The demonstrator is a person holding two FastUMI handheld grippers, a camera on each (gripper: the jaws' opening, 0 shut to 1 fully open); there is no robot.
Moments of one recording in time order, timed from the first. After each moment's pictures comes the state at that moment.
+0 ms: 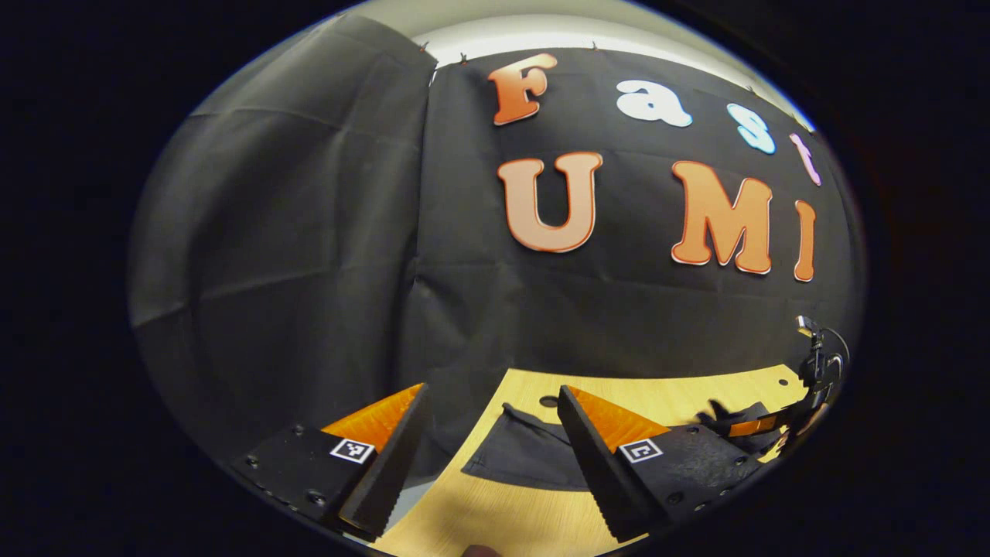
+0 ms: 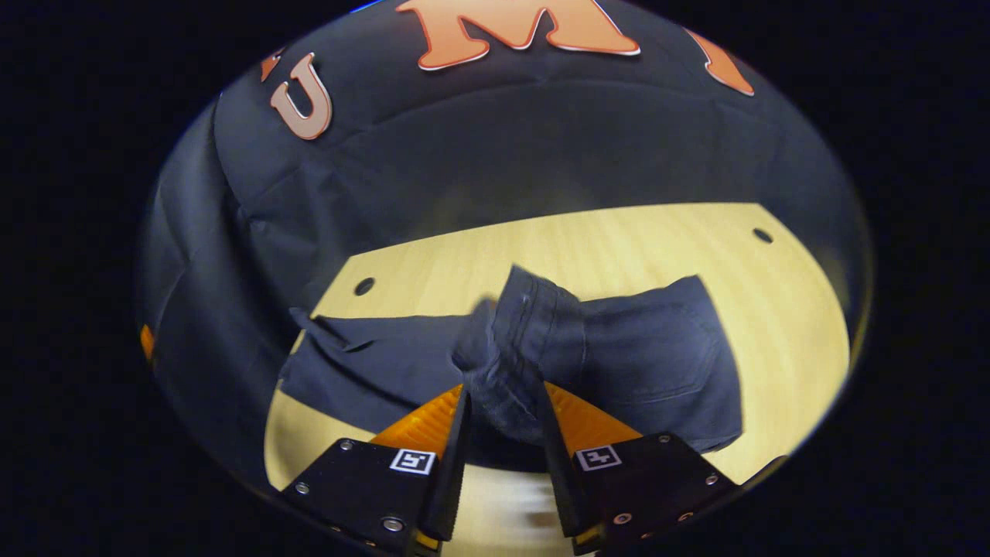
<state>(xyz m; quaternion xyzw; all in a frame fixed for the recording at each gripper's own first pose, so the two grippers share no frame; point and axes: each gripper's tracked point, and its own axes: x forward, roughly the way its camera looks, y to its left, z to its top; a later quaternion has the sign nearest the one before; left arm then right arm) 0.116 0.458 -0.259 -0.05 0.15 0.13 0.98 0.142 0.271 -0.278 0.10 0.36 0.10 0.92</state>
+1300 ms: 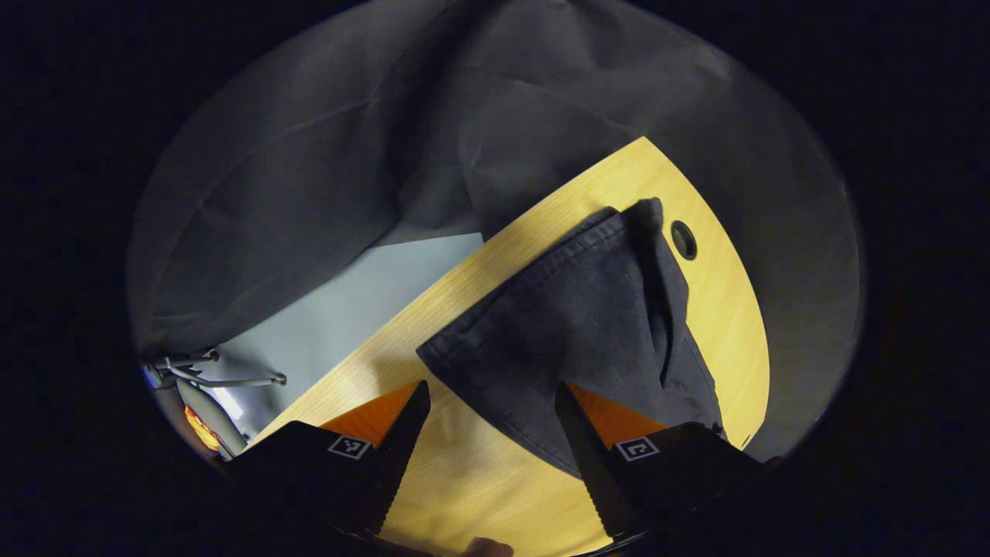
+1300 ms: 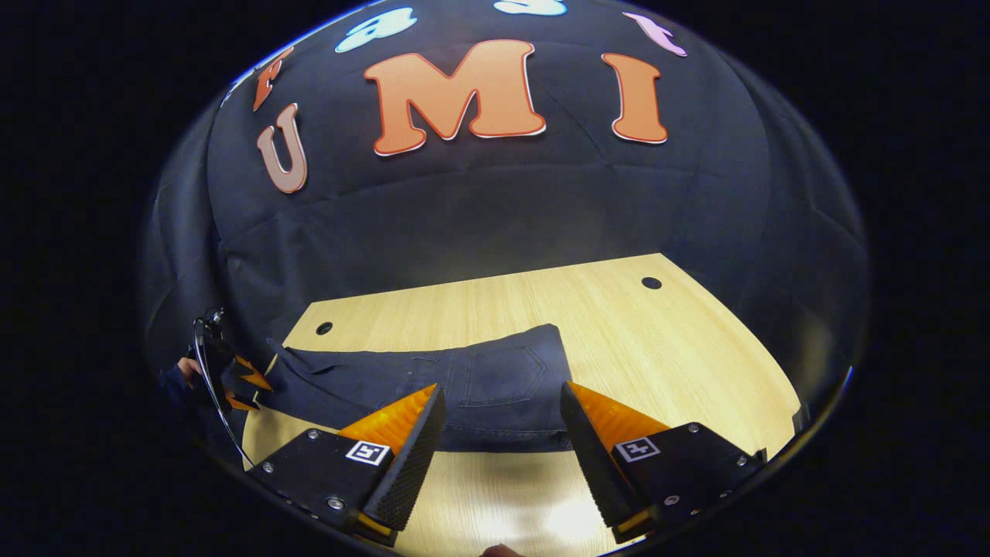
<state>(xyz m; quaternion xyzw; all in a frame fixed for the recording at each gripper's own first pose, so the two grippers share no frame) 0.185 0.508 -0.543 -0.32 0.60 0.25 0.69 0.067 0.123 -0.187 0.06 0.26 -0.03 0.96</state>
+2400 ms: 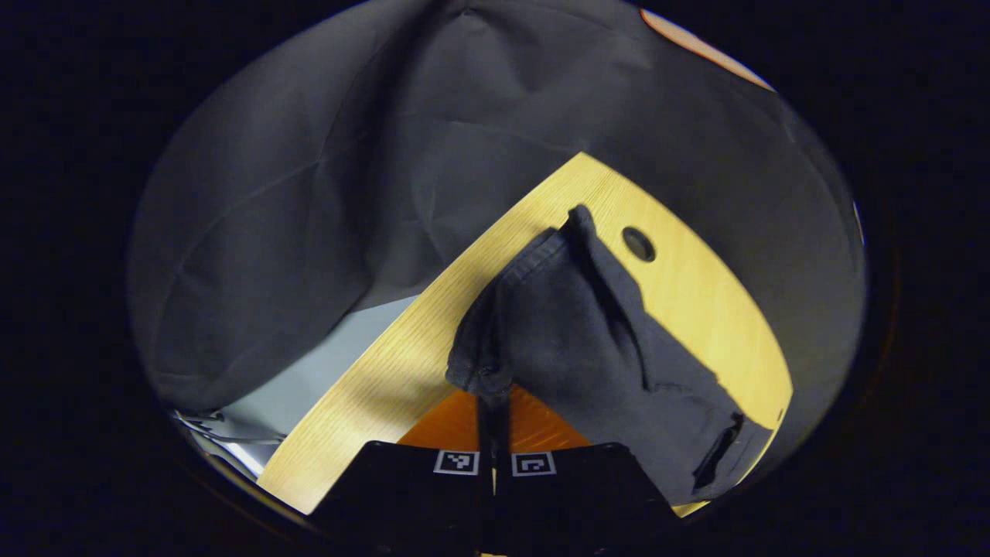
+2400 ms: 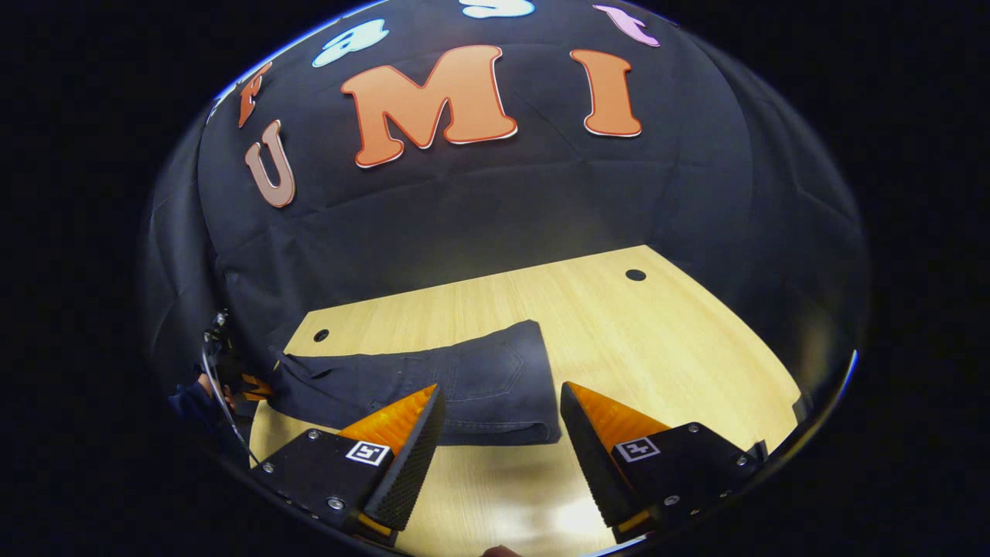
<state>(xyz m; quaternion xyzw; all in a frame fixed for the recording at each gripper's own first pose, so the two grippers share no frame) 0.243 0.487 -0.543 -0.26 0.51 0.18 0.80 0.053 0.092 -0.174 0.09 0.26 -0.03 0.96</state>
